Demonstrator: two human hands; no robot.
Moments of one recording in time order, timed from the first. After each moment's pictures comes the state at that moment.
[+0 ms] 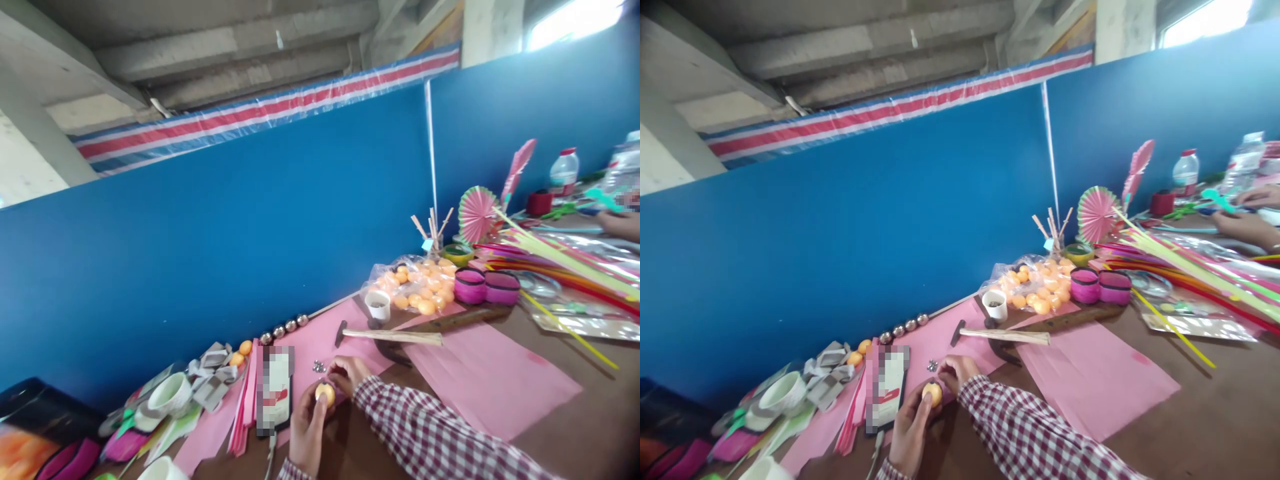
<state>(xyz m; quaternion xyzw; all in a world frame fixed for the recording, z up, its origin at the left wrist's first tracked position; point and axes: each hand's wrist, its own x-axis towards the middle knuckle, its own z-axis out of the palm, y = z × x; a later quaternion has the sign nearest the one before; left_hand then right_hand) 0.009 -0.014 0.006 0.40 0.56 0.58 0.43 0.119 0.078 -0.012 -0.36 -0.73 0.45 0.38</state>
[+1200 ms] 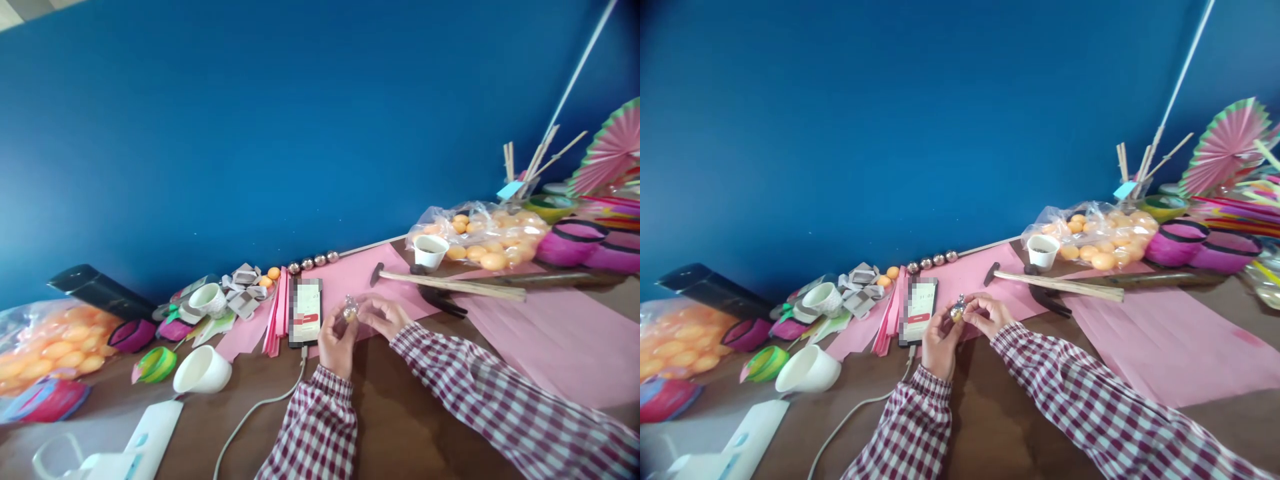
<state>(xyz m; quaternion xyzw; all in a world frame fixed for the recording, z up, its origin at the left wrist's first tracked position) 0.007 -0.003 -0.006 0.37 0.50 0.68 0.40 0.121 0.069 -0.006 -0.29 -0.73 0.47 0.40</state>
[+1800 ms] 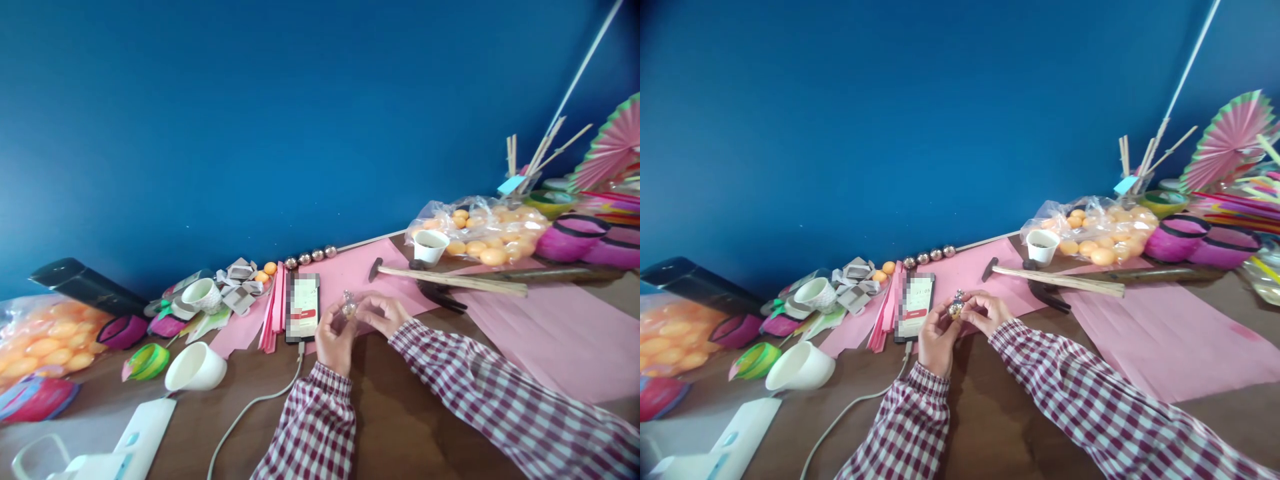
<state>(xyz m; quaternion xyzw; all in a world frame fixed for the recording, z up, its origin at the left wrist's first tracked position) 0.008 -0.003 -0.007 0.35 0.49 0.69 0.41 0.120 0.067 -0.009 -0.30 -0.74 0.46 0.40</state>
